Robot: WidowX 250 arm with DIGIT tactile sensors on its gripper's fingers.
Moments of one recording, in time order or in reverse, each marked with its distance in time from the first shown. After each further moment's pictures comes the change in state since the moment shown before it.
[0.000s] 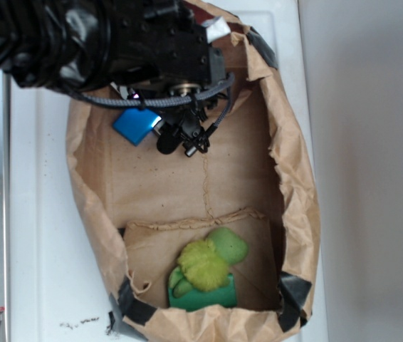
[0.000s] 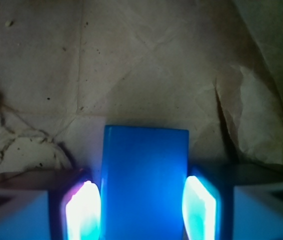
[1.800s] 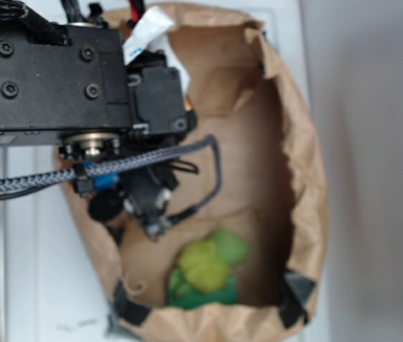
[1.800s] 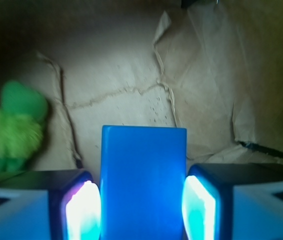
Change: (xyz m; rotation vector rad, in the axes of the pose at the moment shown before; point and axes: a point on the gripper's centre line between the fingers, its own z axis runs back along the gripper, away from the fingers) arm -0.040 -0.057 0.137 -0.262 -0.205 -0.500
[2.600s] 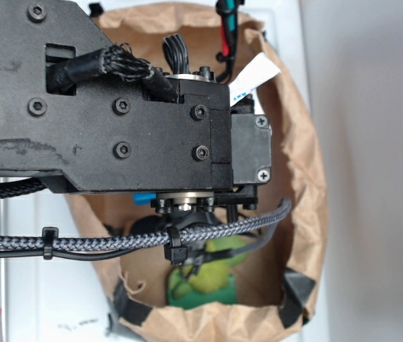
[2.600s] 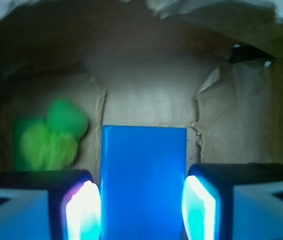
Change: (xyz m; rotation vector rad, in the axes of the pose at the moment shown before) arm 0.013 -0.017 0.000 -0.049 0.026 -0.280
